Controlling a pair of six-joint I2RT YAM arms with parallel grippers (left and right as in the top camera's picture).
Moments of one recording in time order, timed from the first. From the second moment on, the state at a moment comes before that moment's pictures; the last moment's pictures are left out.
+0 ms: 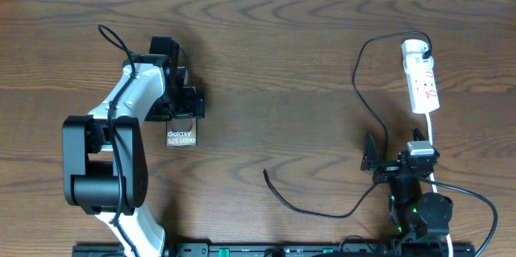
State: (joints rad) left arm -0.05 1.91 1.25 -0.90 0.05 -0.10; right arm 0.01 0.03 0.01 -0.07 -0.07 0.02
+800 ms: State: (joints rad) left arm -0.05 1.91 1.20 -0.81 0.05 -0.10; right arm 0.01 0.03 0.01 -0.07 -0.07 0.02
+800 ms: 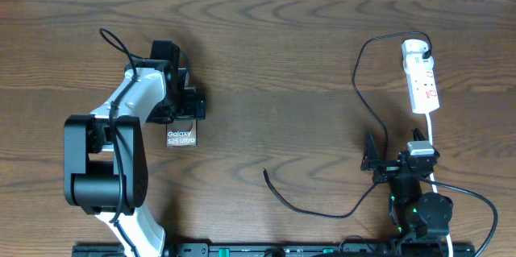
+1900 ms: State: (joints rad) left arm -0.05 1.91 1.20 -0.80 0.05 -0.10; right arm 0.01 0.03 0.01 -0.07 -0.07 0.02
